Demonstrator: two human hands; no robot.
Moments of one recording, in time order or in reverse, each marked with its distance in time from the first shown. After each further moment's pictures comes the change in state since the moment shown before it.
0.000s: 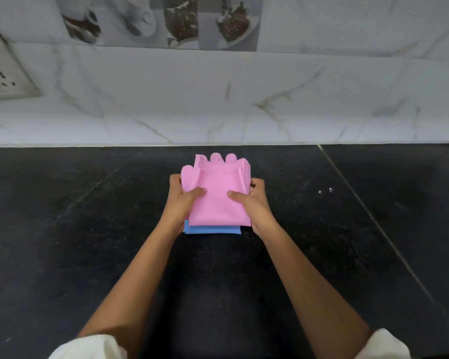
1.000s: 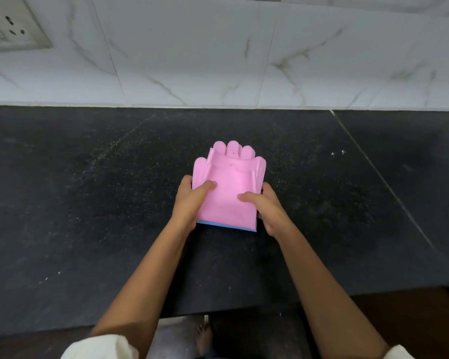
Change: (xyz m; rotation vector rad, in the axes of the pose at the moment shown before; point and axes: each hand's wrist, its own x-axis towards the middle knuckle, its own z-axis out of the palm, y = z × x) left_hand -0.086 -0.032 -0.045 0.084 0.023 -0.239; right_hand -0.087 0.057 0.022 -0.076 0.024 0.204
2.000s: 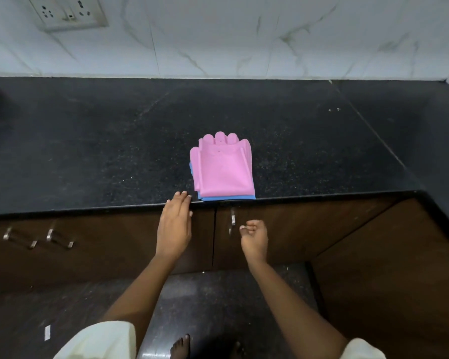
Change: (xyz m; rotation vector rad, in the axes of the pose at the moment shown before) left_hand -0.171 -0.175 -0.143 1.029 0.208 0.741; right_hand -0.193 0.207 0.077 -0.063 0.386 -0.111
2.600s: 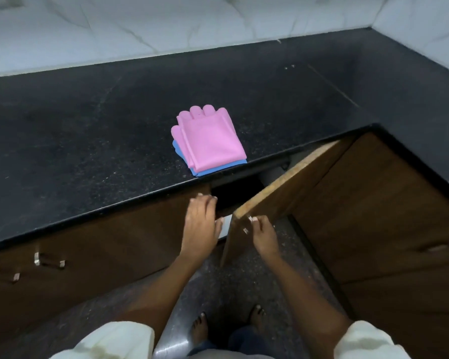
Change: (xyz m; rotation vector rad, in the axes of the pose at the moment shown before) left_hand -0.046 0.017 0.001 -0.085 -0.241 0.381; right_hand -0.068 0.058 -0.017 -0.174 0.066 0.092
